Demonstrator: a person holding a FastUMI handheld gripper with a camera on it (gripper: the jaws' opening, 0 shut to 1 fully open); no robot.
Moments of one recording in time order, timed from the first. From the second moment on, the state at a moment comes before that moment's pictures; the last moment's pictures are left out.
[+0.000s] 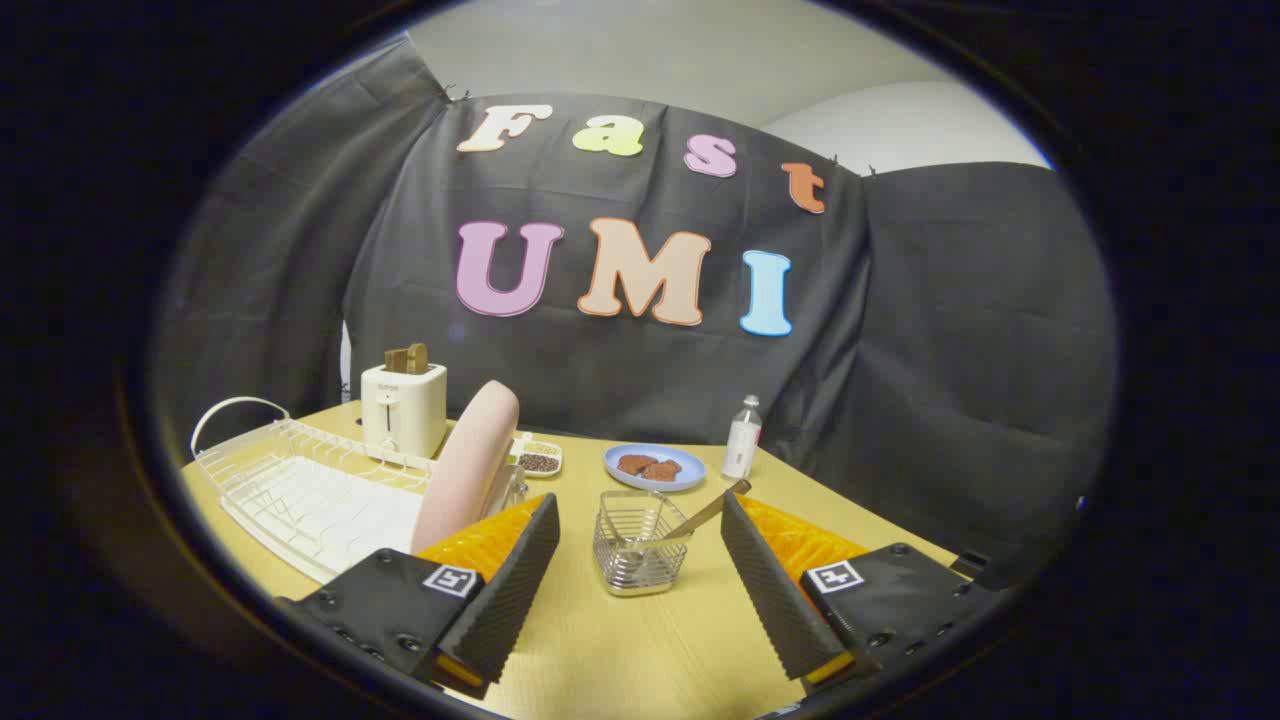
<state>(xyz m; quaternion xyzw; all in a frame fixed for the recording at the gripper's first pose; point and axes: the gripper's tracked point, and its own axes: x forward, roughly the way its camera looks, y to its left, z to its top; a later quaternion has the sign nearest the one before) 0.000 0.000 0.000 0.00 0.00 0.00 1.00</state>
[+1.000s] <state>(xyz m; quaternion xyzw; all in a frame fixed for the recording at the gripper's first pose) 0.002 -0.007 0.005 0.02 0.01 0.00 1.00</state>
